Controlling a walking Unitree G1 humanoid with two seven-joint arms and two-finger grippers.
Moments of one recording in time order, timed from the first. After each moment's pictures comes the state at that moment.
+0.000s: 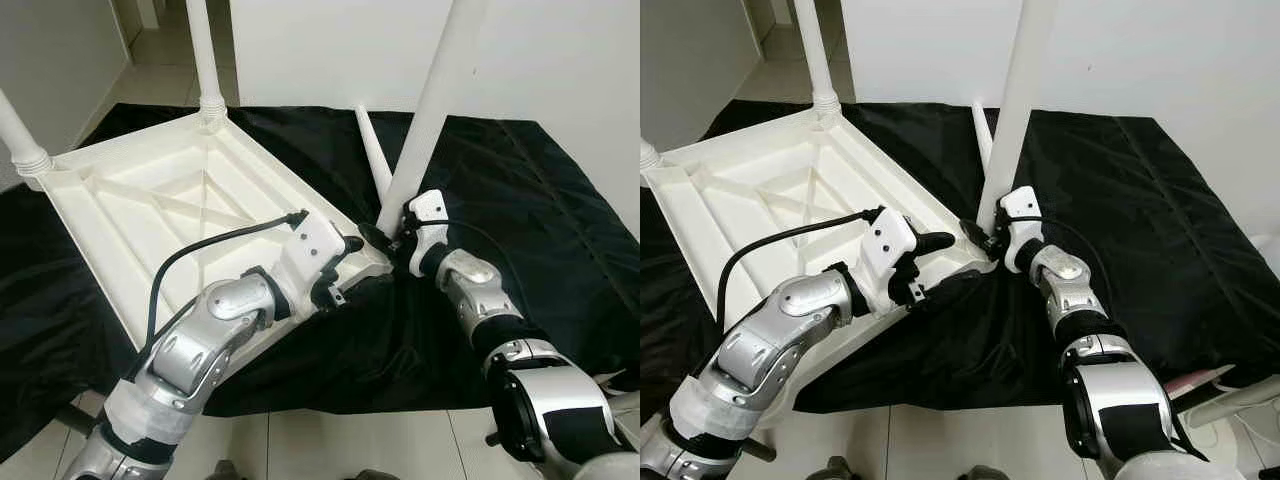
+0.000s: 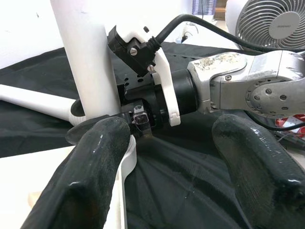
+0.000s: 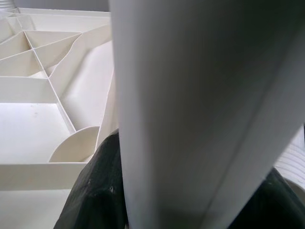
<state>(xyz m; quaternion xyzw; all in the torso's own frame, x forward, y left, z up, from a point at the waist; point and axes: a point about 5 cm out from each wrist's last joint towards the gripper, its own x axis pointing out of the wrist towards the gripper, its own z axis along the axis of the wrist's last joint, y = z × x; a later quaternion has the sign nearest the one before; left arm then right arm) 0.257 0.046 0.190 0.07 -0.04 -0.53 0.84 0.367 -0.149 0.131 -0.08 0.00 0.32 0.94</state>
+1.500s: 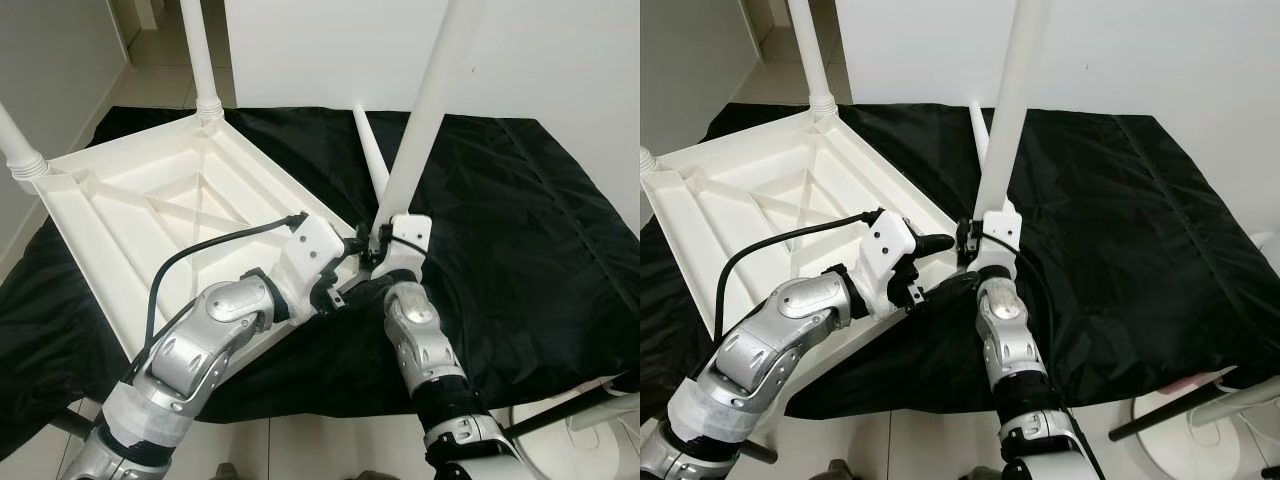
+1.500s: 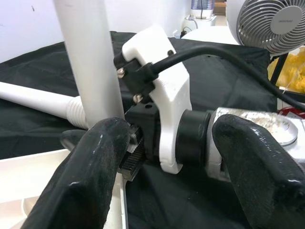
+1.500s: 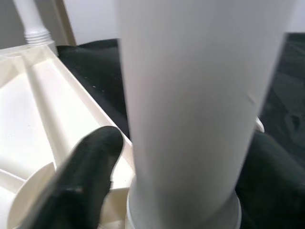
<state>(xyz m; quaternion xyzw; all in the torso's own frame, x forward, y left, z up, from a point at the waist) 0.256 0.048 0.189 0.07 -0.03 -0.53 0.84 0.328 -0.102 0.126 0.03 -0.04 0.07 1.00</state>
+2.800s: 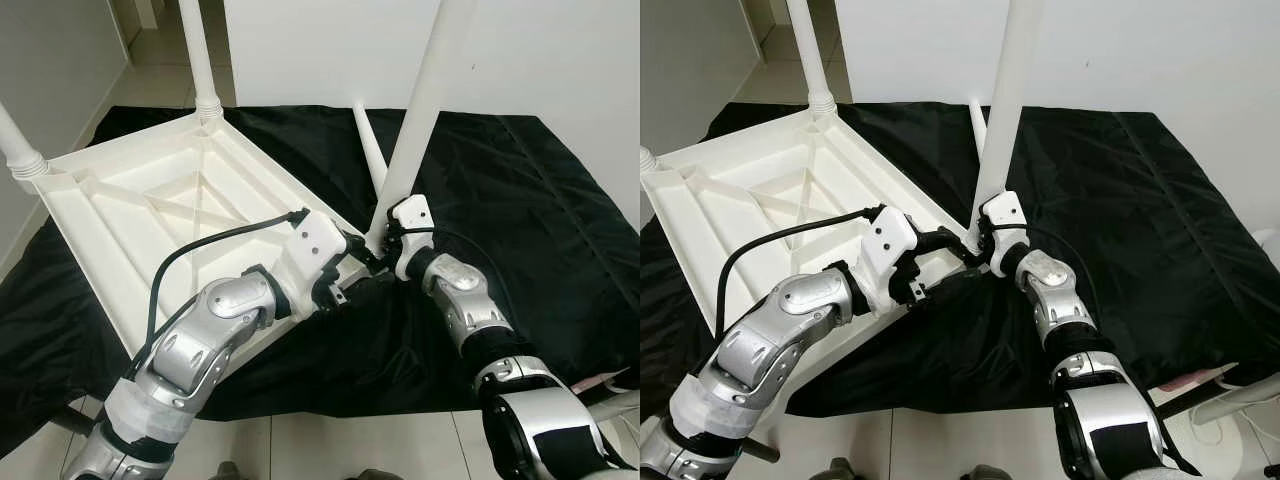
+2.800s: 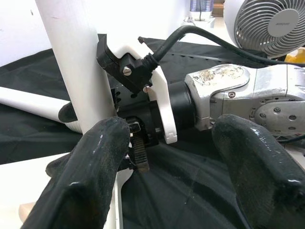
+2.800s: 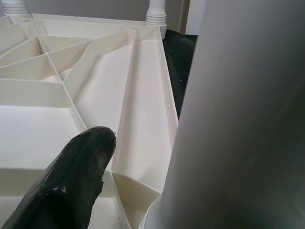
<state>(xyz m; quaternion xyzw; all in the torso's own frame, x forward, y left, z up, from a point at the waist) 0.258 0.047 0.192 0.07 -0.03 -0.53 0.84 0.358 -0.130 0.135 -0.08 -0.03 0.32 0.94</state>
